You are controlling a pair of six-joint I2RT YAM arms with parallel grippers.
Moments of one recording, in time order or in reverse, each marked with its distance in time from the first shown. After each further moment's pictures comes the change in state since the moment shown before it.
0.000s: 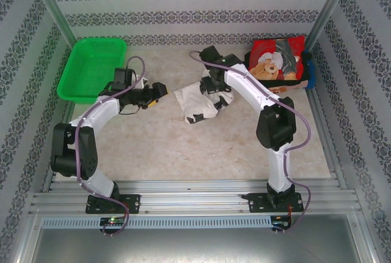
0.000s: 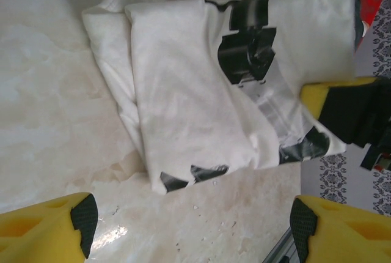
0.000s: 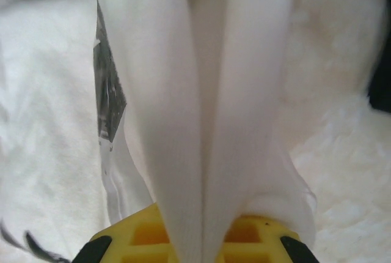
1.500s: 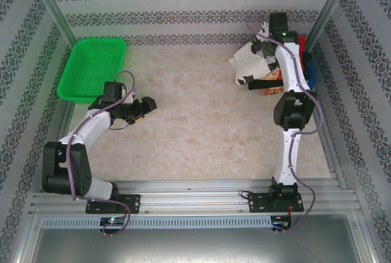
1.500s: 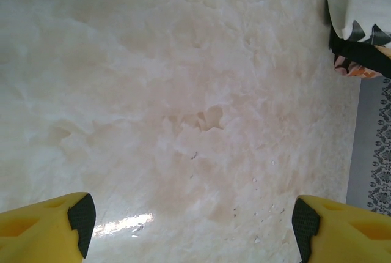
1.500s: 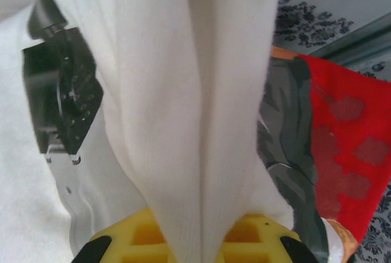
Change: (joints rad) left arm 0.072 -0.174 -0.186 -0.138 -0.122 0.056; right arm -0.537 0.257 0.479 0.113 0.028 -0.490
